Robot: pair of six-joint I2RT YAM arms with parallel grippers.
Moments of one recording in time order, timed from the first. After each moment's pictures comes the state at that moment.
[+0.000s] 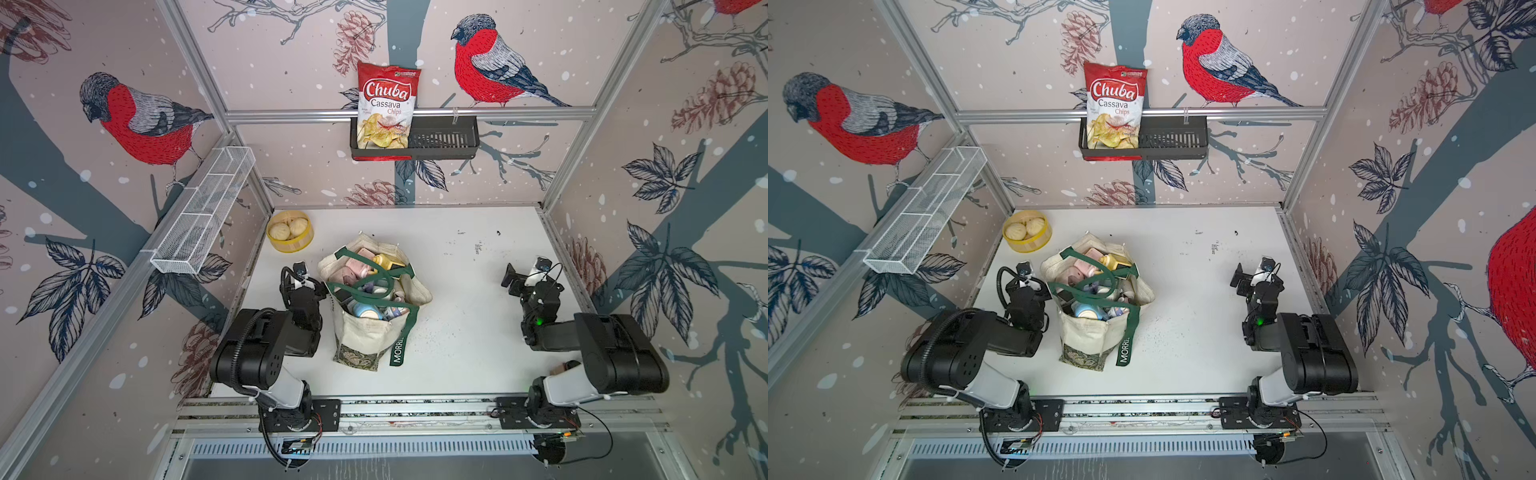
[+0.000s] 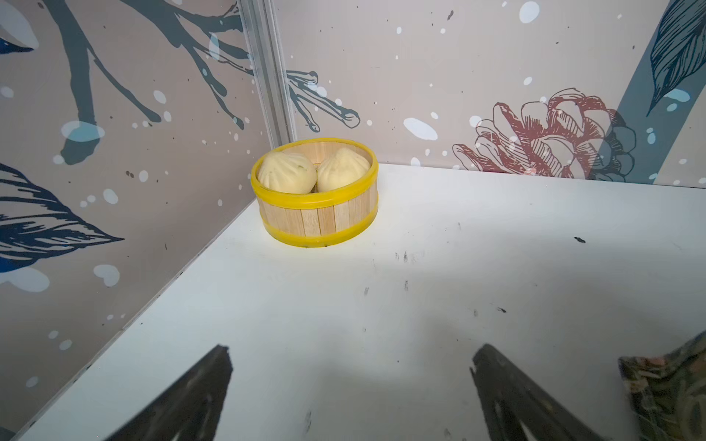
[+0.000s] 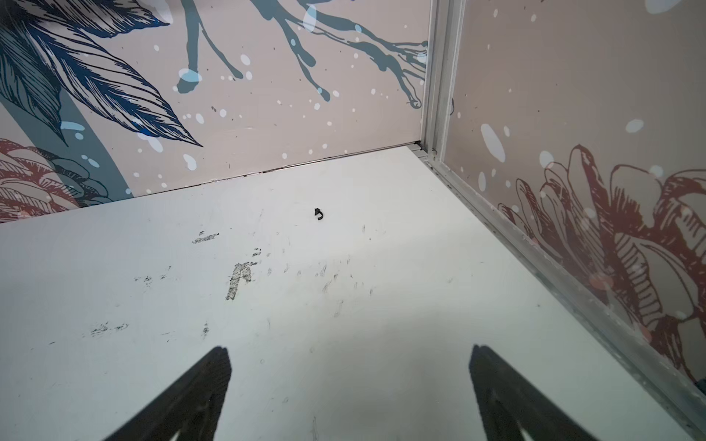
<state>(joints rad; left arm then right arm) -0.08 1.57 0.22 1.19 -0.34 -0.02 0.02 1.50 0.24 1.07 0.14 0.08</state>
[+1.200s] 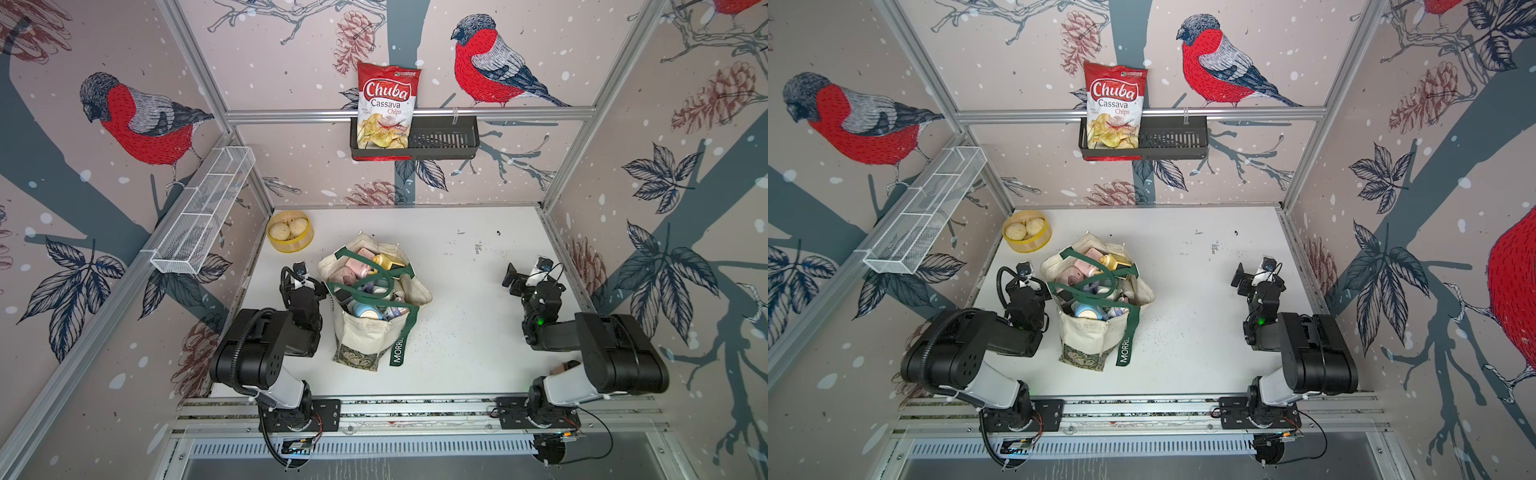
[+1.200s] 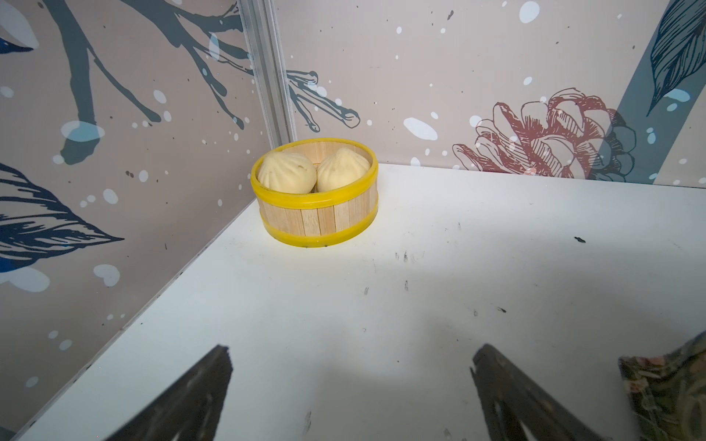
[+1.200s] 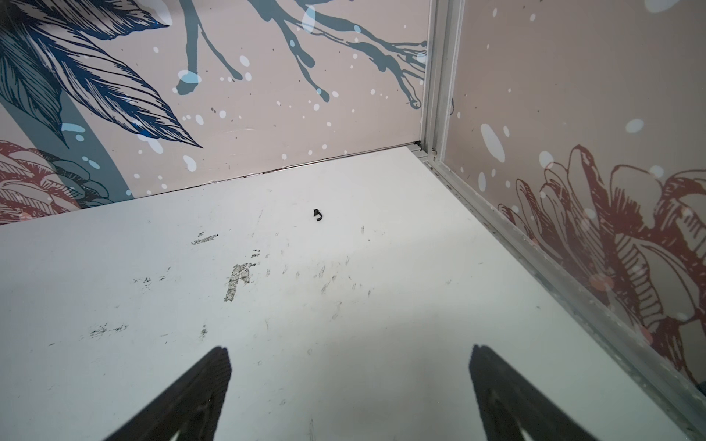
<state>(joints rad) -0.08 1.57 0.22 1.19 -0.34 -0.02 0.00 1.50 0.24 1.07 0.12 0.08</state>
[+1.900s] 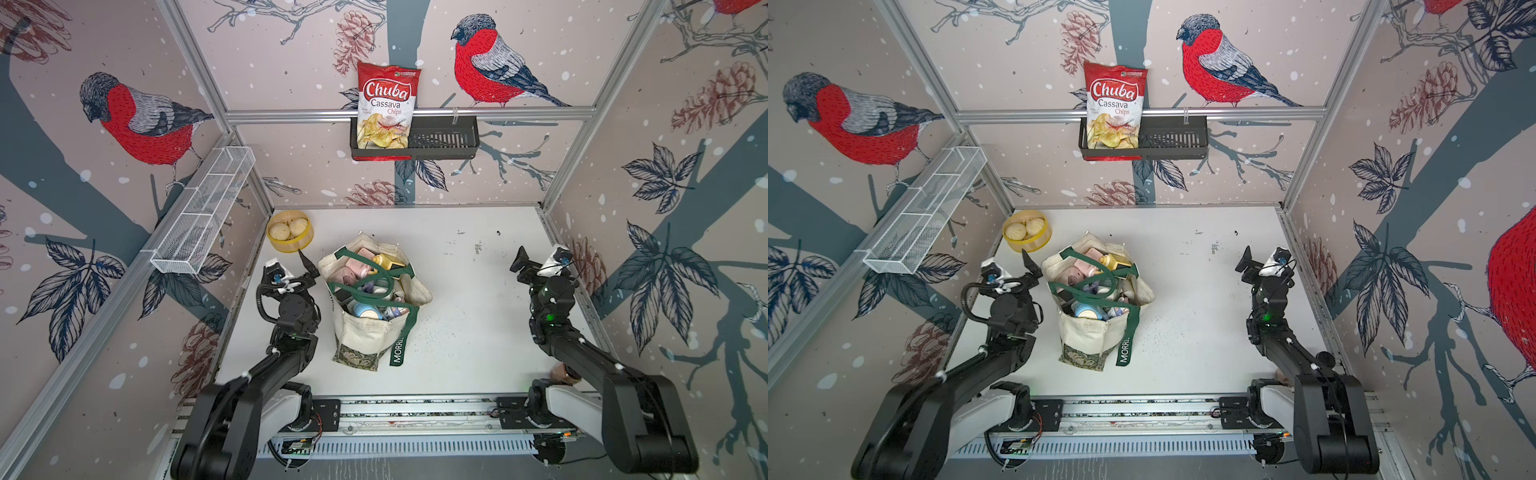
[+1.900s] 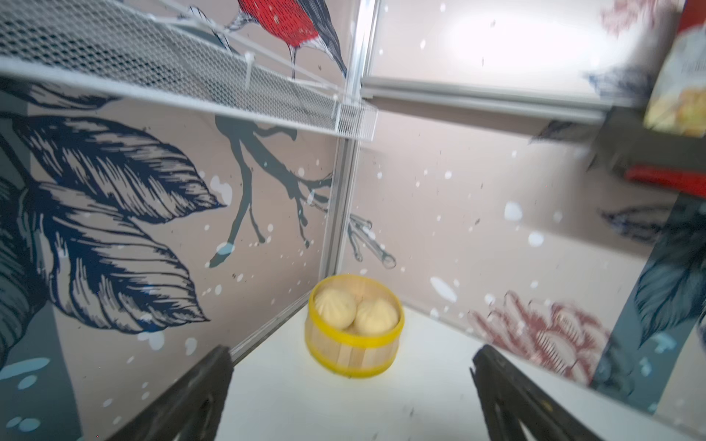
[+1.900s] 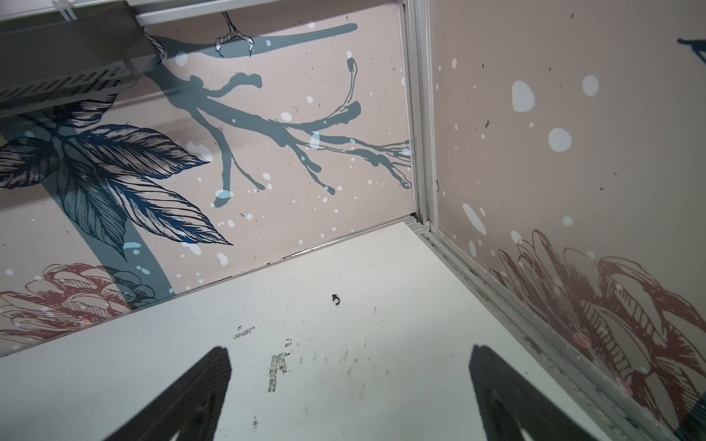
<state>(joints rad) -0.18 1.01 0.28 0.97 -0.63 -0.10 0.05 1.09 0.30 0.78 0.21 0.18</state>
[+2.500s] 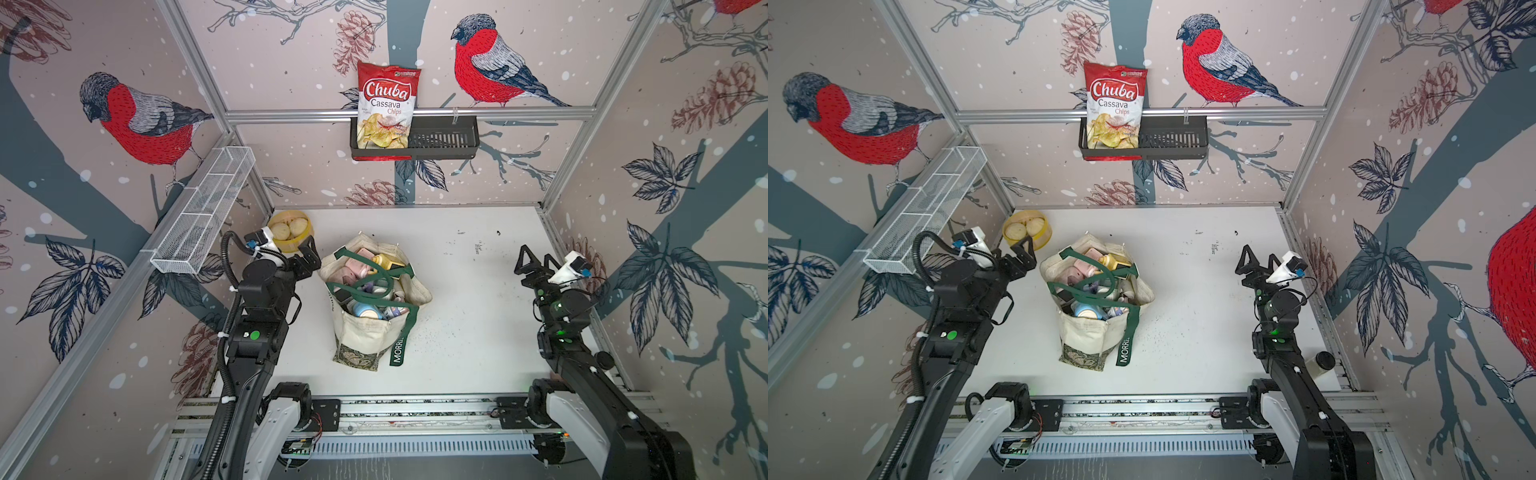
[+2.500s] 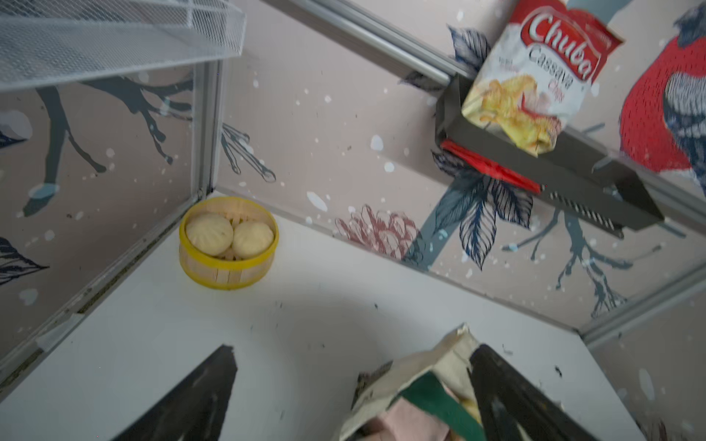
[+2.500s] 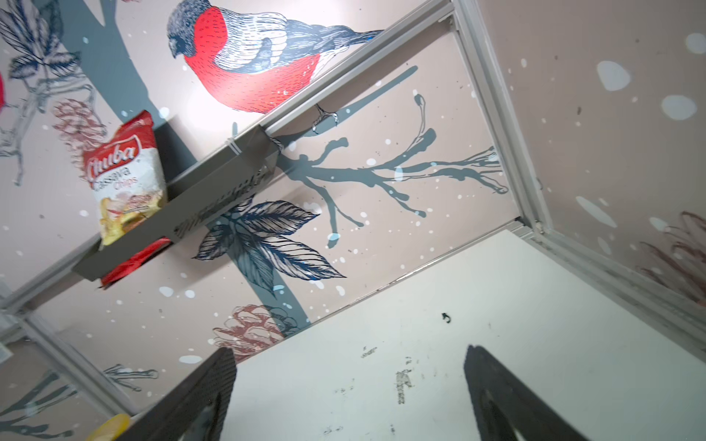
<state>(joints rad) -0.06 0.71 0.82 -0.29 -0.04 -0.41 0.02 0.84 0.25 0.74 -0.04 0.51</state>
